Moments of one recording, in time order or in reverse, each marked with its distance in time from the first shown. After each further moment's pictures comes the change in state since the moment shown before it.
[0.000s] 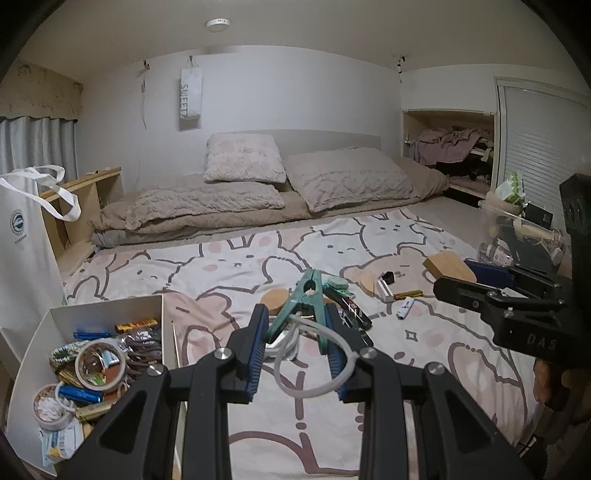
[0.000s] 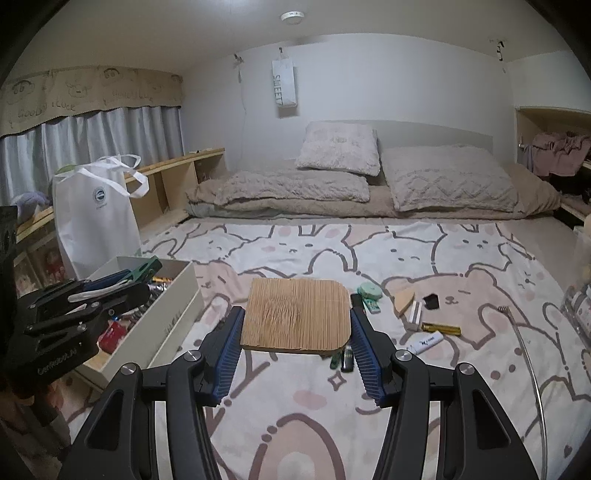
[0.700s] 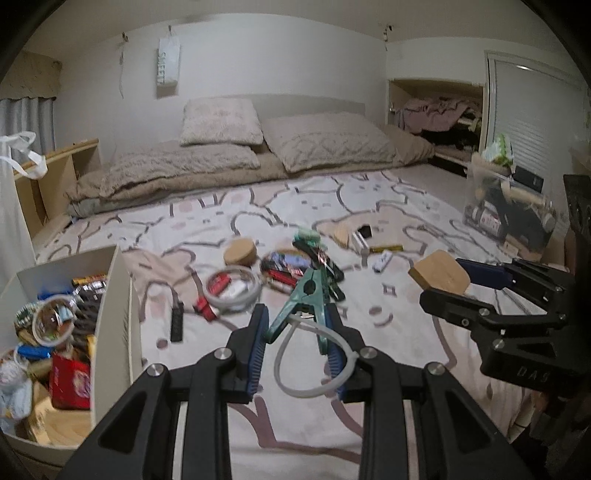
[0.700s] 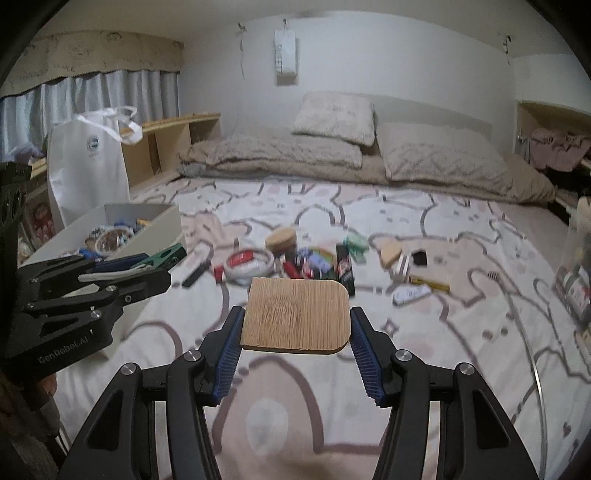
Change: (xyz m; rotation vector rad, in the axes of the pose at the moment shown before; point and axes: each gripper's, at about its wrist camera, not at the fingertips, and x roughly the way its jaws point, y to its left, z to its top) left arm 0.032 -0.039 -0.045 0.005 0.115 -0.059; right arm 0.005 -0.010 -0.056 -0.058 0.096 -0.044
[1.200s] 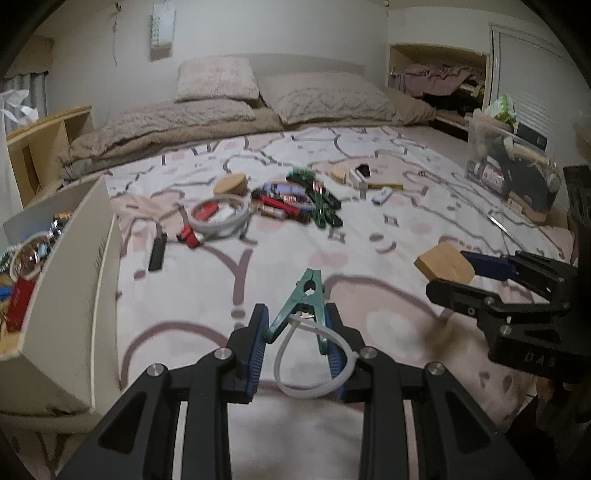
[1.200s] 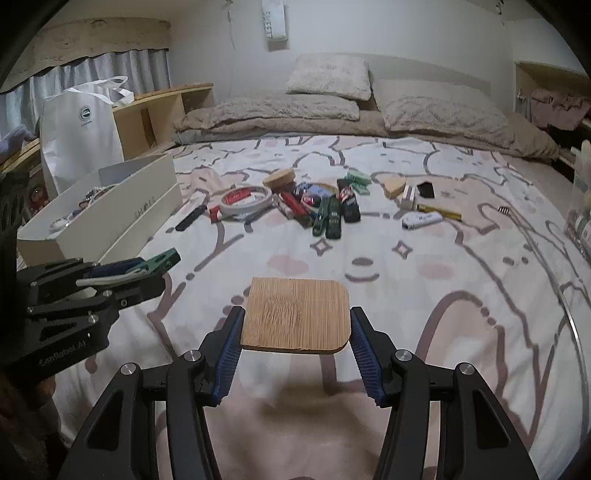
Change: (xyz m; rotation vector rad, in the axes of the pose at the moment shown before) left arm 0.025 -0.014 -0.067 0.001 0.138 -0.006; right arm 0.021 -0.007 -0.069 0.051 0.127 0.022
